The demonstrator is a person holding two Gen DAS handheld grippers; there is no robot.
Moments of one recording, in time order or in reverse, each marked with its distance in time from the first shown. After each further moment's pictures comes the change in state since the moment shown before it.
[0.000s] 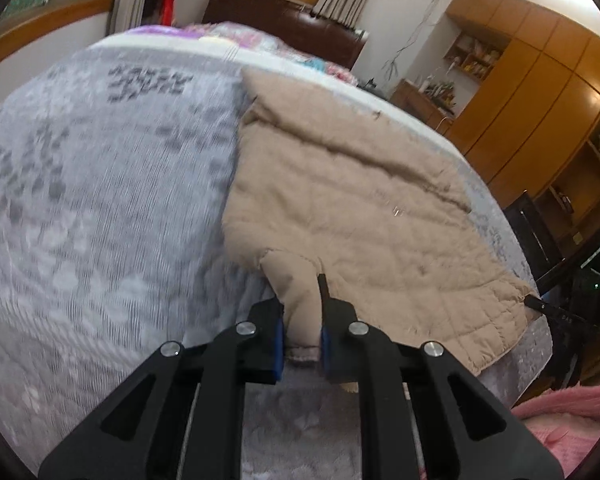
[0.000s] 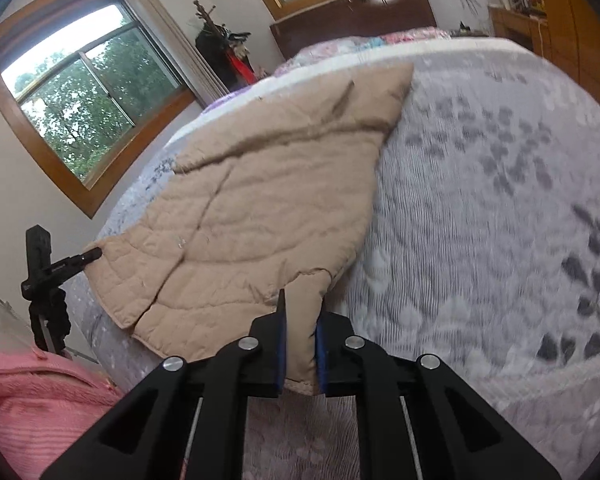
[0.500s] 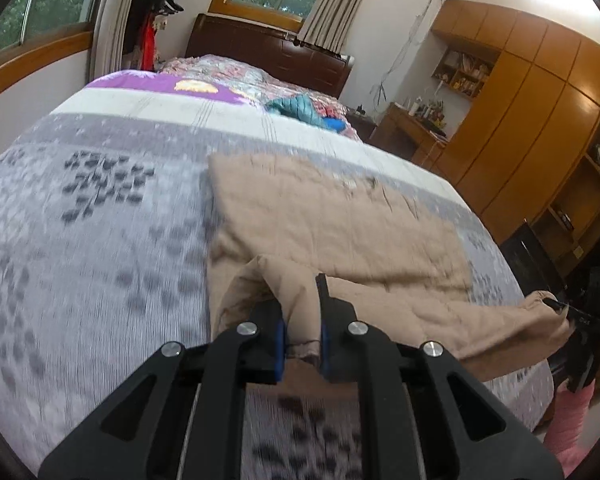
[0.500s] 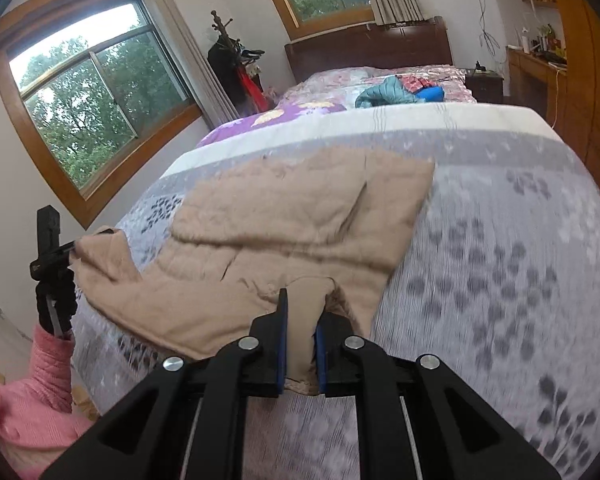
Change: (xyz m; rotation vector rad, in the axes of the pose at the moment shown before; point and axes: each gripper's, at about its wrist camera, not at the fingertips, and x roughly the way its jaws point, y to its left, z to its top) left arm 0.047 -0.015 0.146 0.053 -0.096 -0.013; right arm 0.006 0.009 0.145 -0.091 -0.055 -0.028
